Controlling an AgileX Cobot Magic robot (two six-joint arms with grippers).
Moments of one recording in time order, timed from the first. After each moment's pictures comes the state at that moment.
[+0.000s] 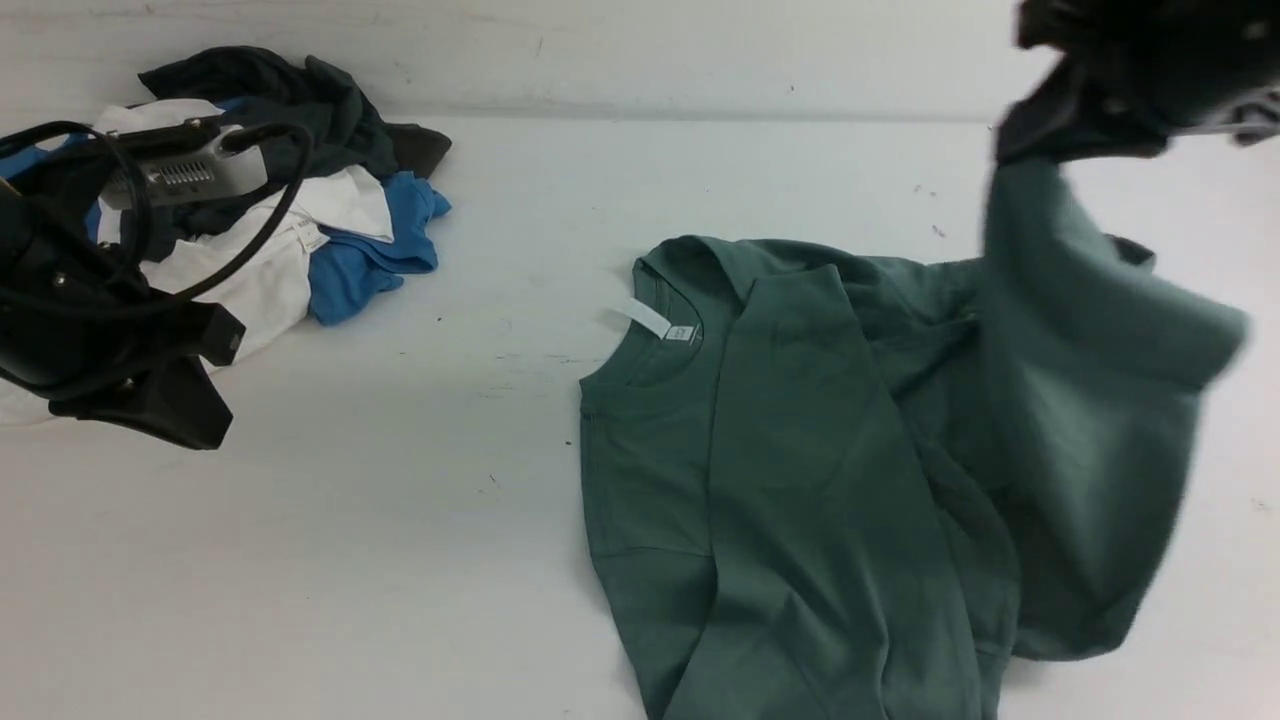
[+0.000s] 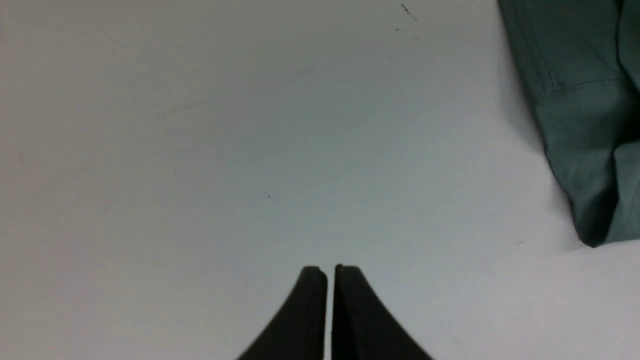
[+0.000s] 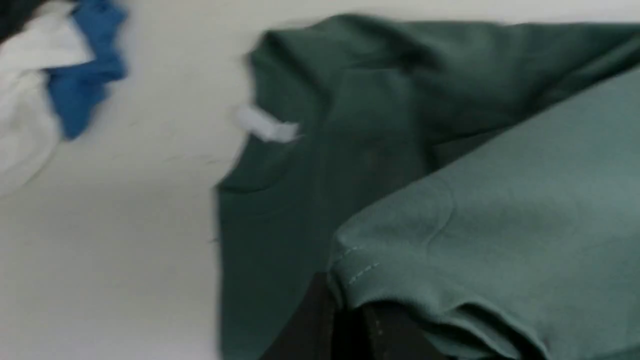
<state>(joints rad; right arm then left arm) 0.19 1.64 -1.64 0.44 1.12 0.05 0.10 1.51 -1.25 -0.37 1.22 0.33</state>
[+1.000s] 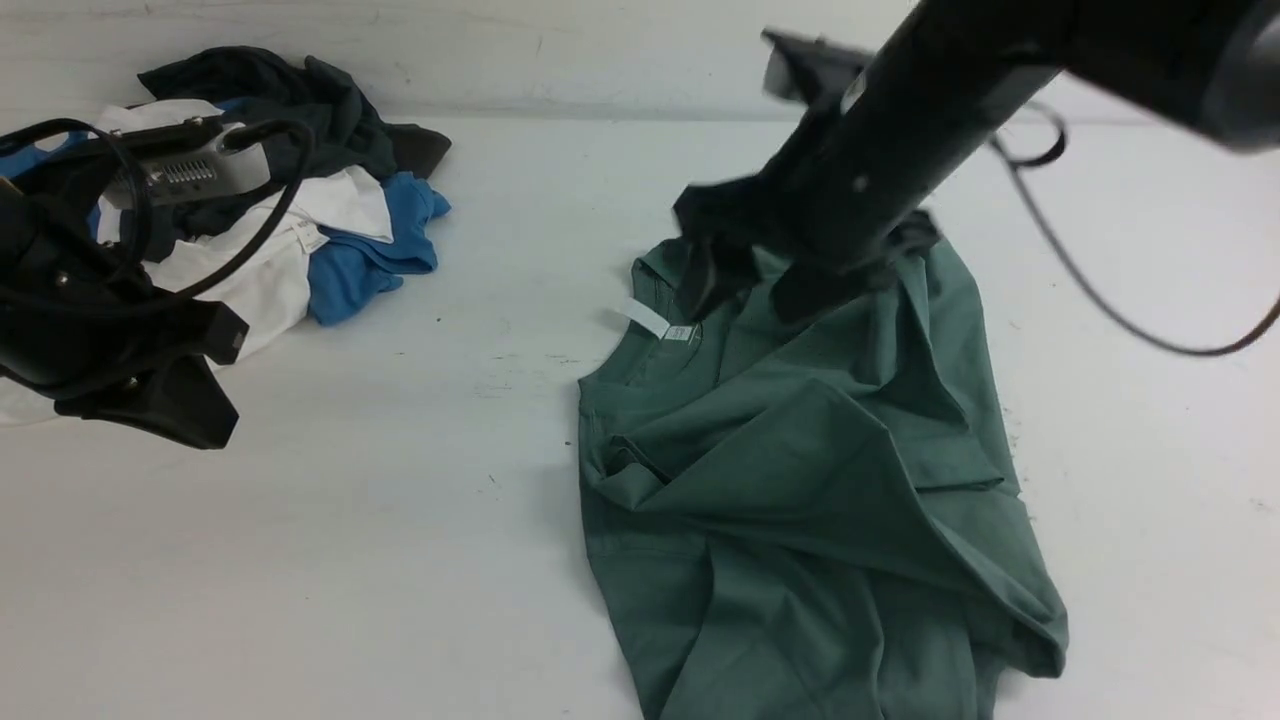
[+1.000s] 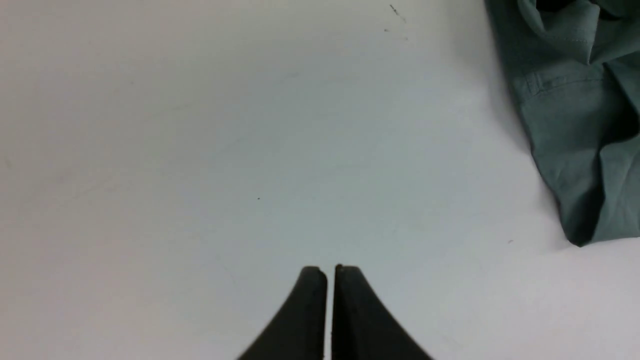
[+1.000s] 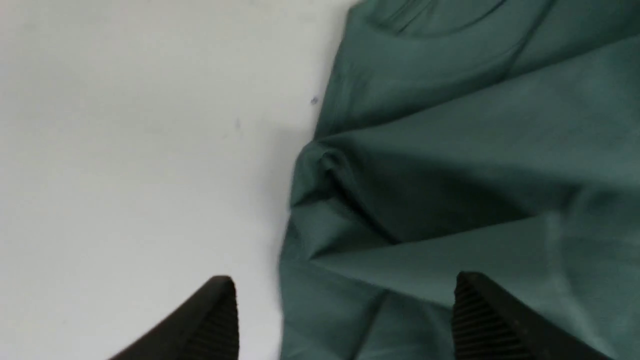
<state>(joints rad) 0.45 1.86 -1.83 0.25 1.23 0.10 0.10 1.51 -1.25 -0.39 1.23 0.34</state>
